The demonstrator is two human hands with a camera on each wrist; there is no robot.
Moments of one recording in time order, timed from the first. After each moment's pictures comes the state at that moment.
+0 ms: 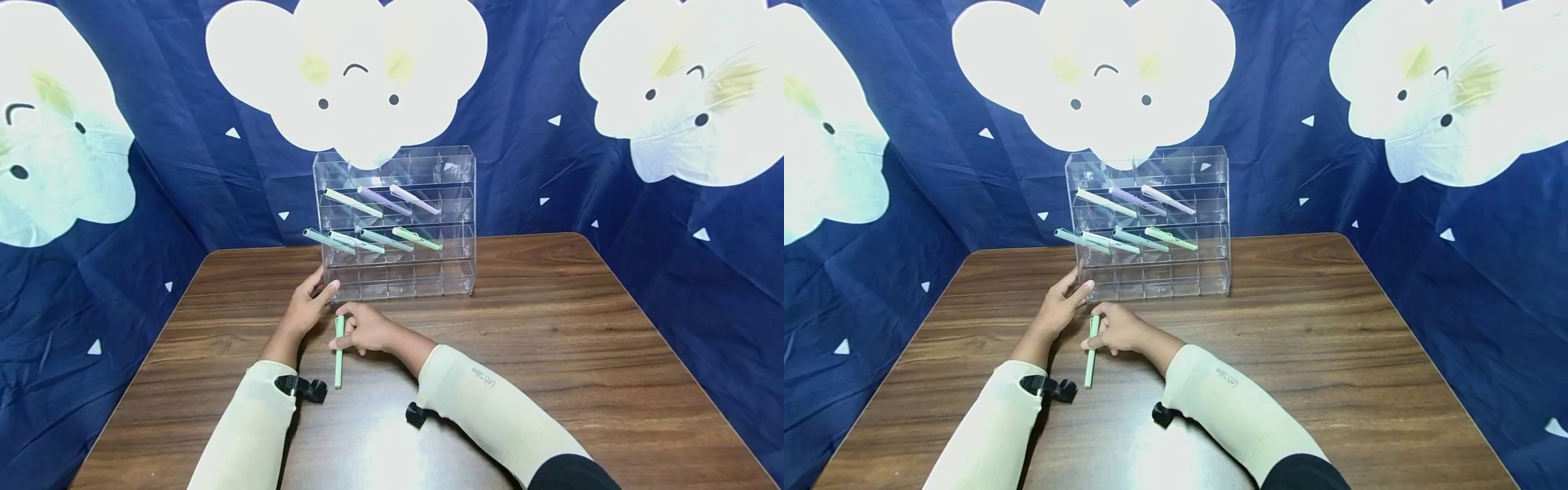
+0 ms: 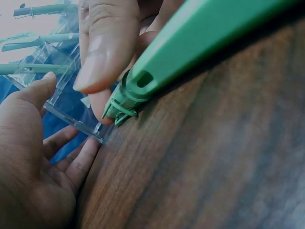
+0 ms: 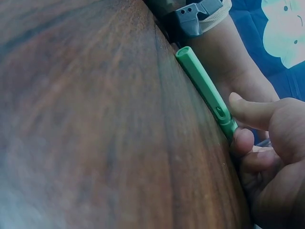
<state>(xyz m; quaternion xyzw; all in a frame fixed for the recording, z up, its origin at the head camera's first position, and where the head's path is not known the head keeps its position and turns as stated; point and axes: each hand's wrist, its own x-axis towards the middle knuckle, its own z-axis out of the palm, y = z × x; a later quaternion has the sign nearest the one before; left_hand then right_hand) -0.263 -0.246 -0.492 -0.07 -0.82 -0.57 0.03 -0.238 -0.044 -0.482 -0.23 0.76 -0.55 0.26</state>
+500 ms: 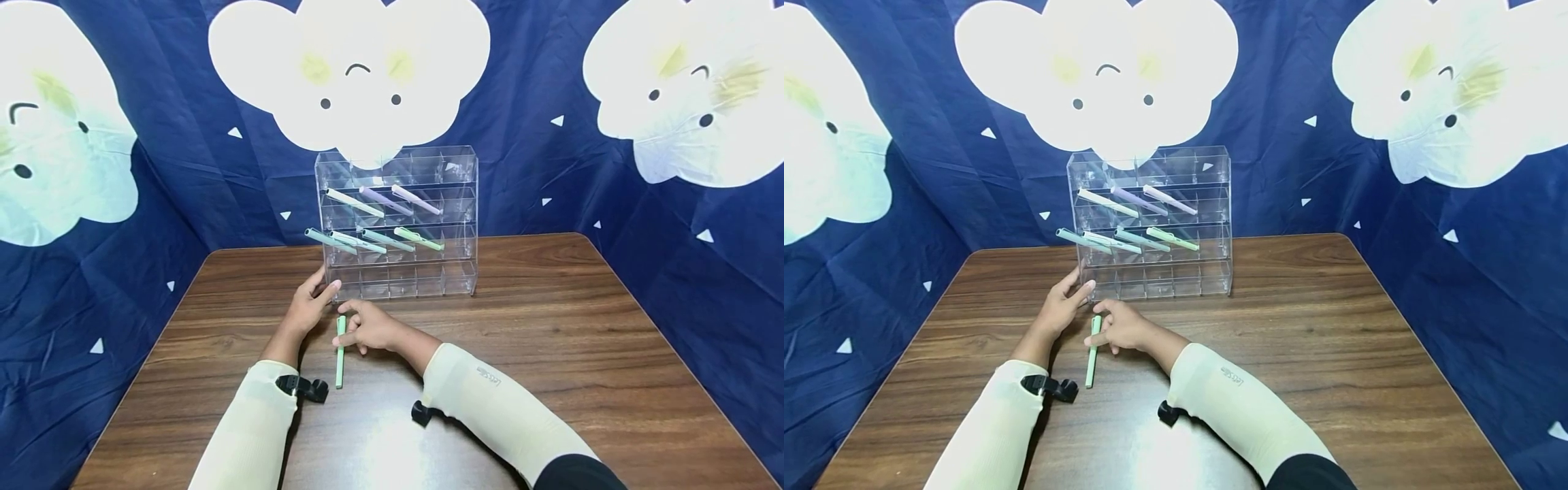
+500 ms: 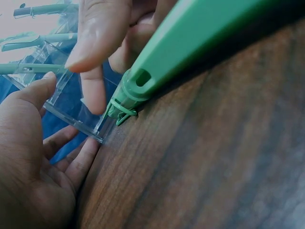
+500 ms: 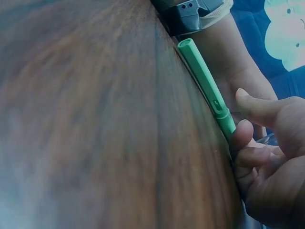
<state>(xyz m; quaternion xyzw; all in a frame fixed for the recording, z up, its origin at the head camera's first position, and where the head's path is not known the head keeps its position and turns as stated) -0.263 -0.246 -0.493 -0.07 -0.82 -0.57 0.03 -0.239 -0.040 -0.478 -0.23 0.75 -0.57 0.27</state>
